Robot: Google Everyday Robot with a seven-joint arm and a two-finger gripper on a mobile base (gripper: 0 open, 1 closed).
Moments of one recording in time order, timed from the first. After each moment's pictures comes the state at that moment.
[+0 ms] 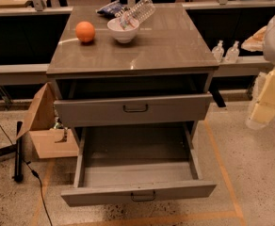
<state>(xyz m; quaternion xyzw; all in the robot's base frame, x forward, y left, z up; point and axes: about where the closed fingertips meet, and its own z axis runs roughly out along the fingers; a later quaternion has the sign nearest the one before) 0.438 -0.216 0.977 -0.60 0.78 -0.04 0.16</state>
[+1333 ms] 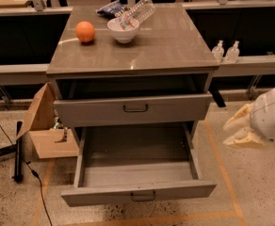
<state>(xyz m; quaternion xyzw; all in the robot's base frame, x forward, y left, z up) 0.422 -0.229 0.846 -0.62 0.75 -0.01 0.23</state>
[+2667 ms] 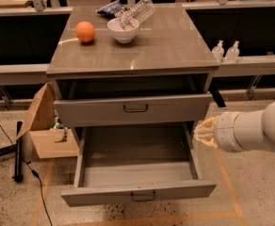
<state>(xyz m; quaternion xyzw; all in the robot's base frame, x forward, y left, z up) 0.490 -0.191 0.756 -0.65 0.67 -0.06 0.34</state>
